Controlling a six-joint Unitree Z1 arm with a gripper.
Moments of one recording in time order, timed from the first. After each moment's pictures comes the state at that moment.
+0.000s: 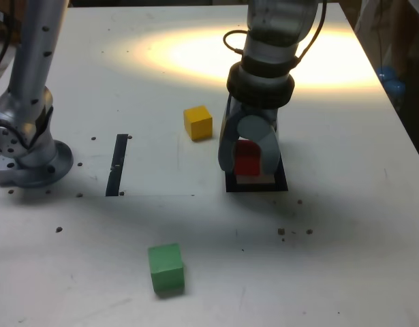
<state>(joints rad) -0.09 2.06 -1.52 1.17 -0.02 0.01</state>
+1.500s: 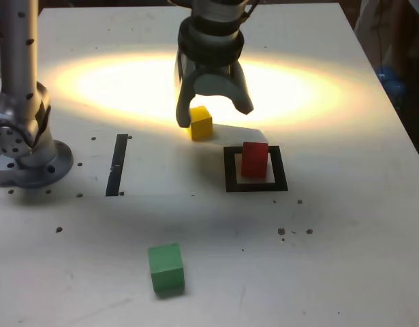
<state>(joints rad) 0.02 1.87 -1.36 1.26 0.12 -0.13</state>
